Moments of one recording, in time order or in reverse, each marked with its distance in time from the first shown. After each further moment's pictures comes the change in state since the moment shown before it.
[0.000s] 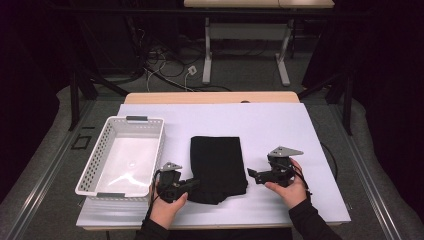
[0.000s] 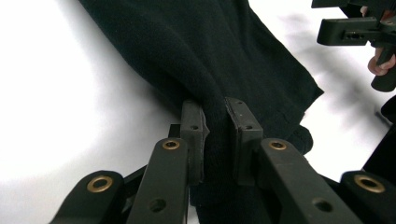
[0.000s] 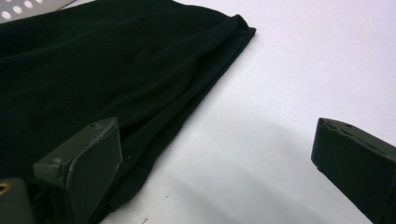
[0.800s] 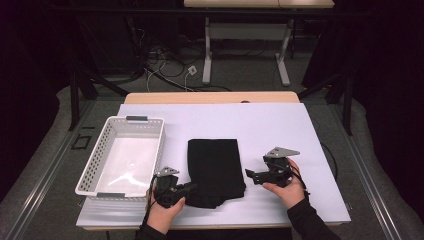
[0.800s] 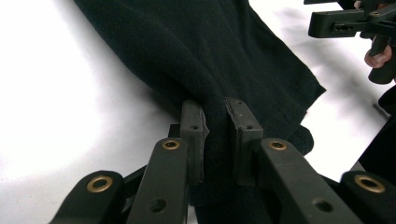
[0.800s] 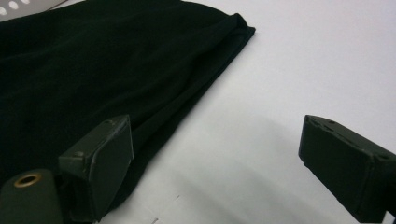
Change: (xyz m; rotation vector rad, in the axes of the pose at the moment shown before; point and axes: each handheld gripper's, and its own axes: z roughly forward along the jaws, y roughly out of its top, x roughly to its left) left arm 0.002 -0.010 -0.004 -0.005 -0.003 -0.004; right arm 0.007 0.001 0.004 0.022 0.023 -0.022
